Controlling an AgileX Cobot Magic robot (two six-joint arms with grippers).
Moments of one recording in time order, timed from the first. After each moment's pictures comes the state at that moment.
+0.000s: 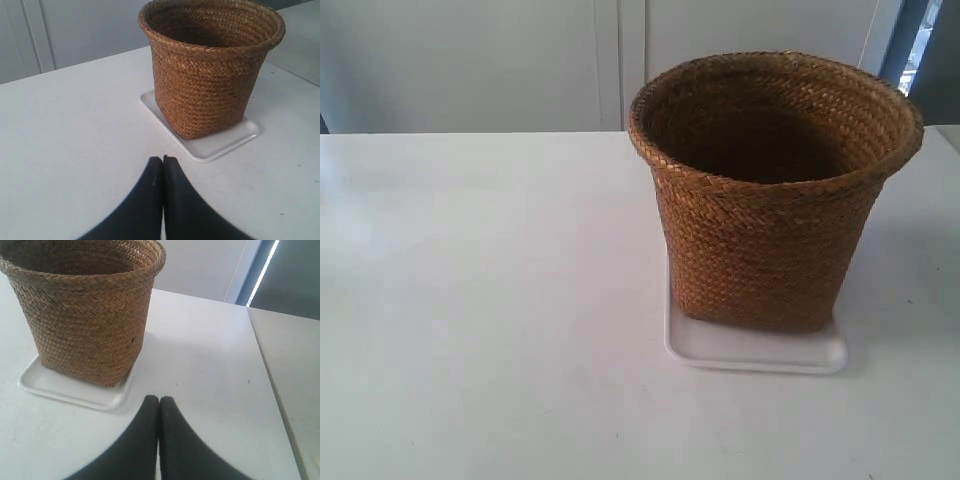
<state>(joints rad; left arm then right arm) -0.39 0.36 -0.52 -0.39 0.54 0.31 0.02 0.00 -0.67 -0.08 1.08 -0.06</state>
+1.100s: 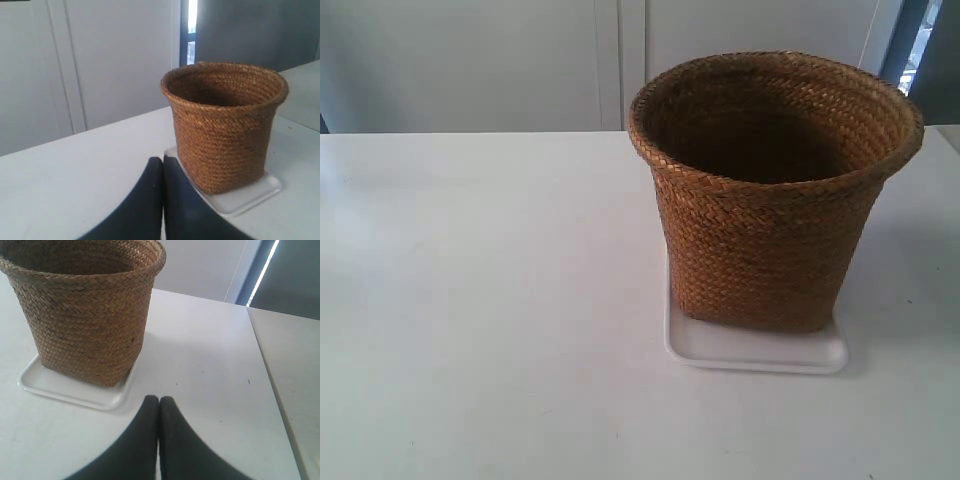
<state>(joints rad) -0.31 0.15 -0.52 -0.39 0.49 0.34 0.02 0.00 -0.67 -0.08 1.08 -0.06</state>
